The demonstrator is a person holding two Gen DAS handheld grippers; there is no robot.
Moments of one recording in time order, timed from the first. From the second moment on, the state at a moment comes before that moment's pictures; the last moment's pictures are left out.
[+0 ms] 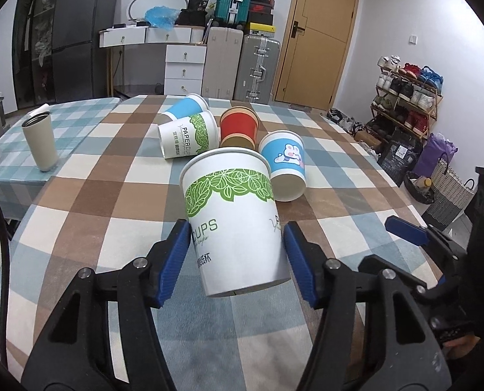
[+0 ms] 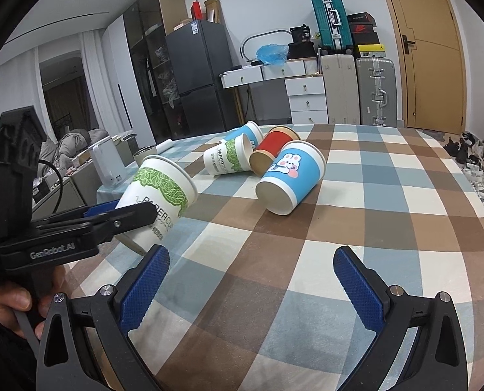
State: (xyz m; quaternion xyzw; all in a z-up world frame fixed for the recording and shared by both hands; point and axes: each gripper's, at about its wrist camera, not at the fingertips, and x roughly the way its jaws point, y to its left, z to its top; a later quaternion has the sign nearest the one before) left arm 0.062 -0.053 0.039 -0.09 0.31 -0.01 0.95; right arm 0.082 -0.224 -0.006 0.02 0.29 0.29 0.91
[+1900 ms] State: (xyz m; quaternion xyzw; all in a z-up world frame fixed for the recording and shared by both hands) left arm -0.036 -0.020 0.029 -0.06 0.24 -0.03 0.97; right arm 0.039 -0.219 -0.013 -0.01 0.27 0.32 0.91
